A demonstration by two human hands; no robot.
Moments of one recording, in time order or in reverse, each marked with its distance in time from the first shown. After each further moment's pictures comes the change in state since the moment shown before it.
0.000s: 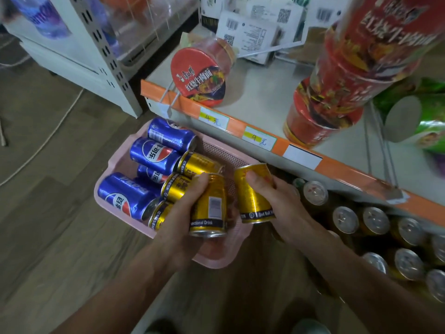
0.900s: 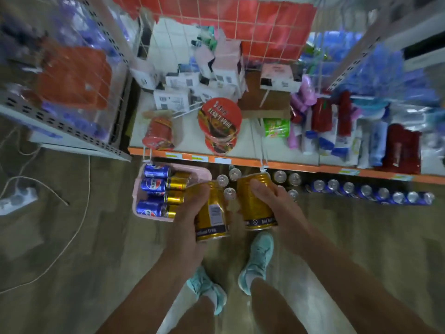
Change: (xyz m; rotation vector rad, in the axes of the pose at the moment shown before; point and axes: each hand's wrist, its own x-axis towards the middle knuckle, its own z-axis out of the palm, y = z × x) left_hand -0.303 0.143 0.325 0.191 -0.052 -0.128; right_hand -0.308 -0.355 -0.059 0.266 0.262 0.249
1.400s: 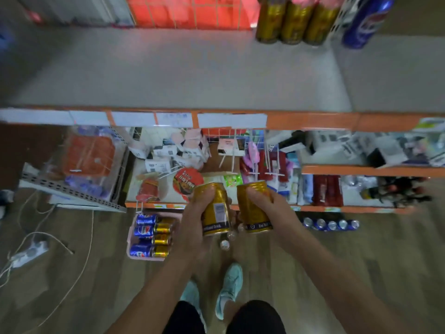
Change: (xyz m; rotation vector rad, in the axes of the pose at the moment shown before) left_hand -0.145 0.077 0.269 0.124 -0.103 0.081; right_hand -0.190 -0.223 -0.096 -0.067 0.126 -0.156
